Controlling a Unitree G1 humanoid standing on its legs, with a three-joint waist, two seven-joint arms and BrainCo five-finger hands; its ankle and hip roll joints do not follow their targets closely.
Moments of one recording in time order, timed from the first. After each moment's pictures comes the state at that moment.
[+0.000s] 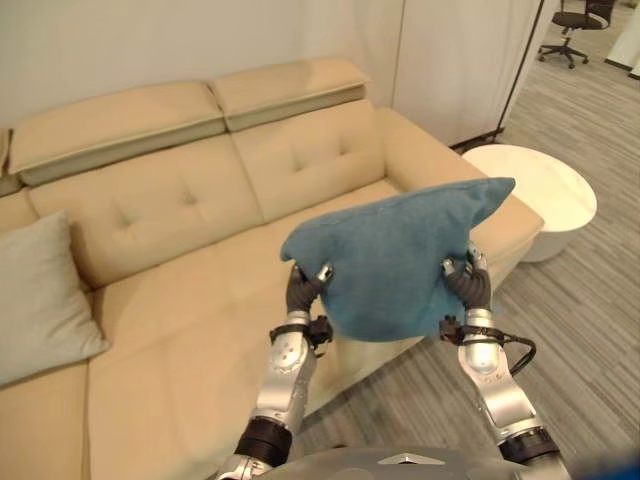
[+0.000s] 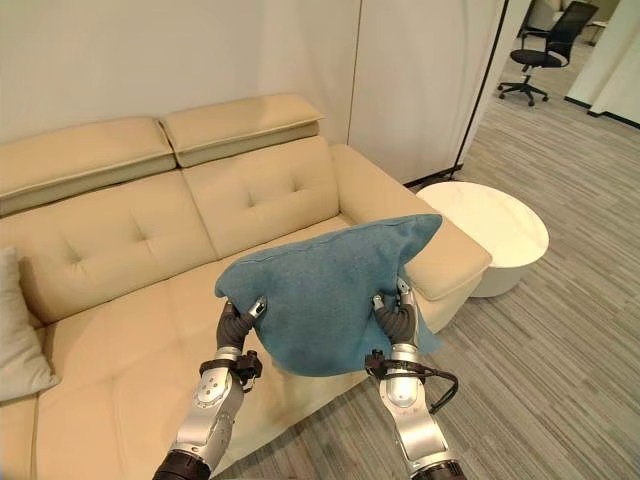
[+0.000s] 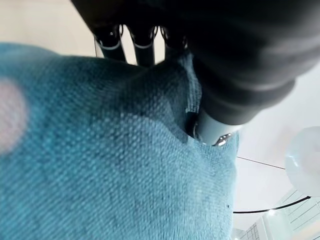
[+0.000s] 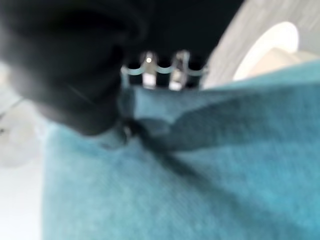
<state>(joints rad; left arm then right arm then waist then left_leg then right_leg) -0.01 -0.05 -0.19 0.34 -0.25 -0.29 0.16 0.05 -0.16 0.21 0.10 -0.14 -0.17 -0.43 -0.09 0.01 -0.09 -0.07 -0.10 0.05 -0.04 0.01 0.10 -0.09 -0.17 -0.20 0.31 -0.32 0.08</state>
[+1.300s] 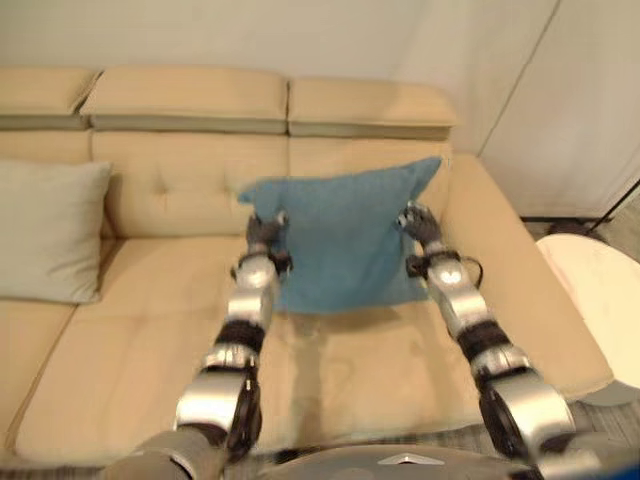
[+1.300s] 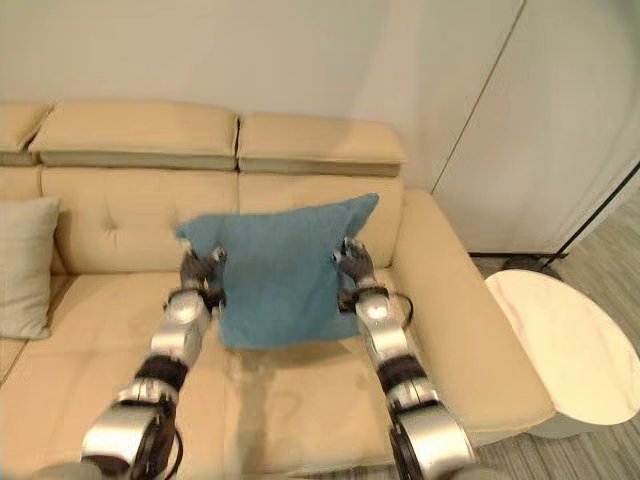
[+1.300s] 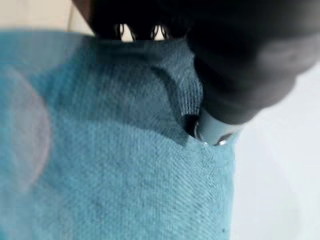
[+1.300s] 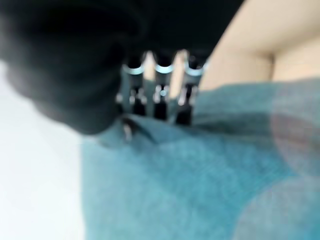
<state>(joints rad) -0.85 0.19 0.09 0.97 -0.21 -0.08 0.29 -0.82 -0.07 0.11 0.90 0.11 -0.05 -0.14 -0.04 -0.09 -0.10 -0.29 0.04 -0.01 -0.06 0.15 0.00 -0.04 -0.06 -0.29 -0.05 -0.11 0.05</state>
